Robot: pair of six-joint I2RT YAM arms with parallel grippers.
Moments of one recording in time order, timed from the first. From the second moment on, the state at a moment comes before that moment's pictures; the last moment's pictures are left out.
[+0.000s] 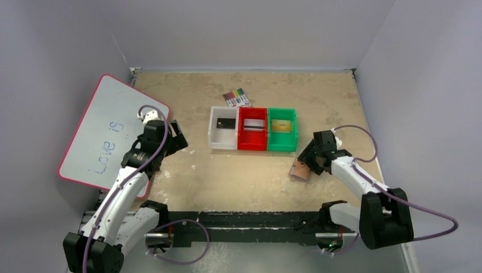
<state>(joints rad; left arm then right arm) -0.24 0.87 0.74 -0.60 -0.28 -0.57 0.16 1.19 0.54 -0.41 0.11 0.85</state>
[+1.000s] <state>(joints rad) -0.24 0.88 0.72 -0.58 -0.18 -0.56 0.90 1.41 0.72 -0.39 0.17 1.11</state>
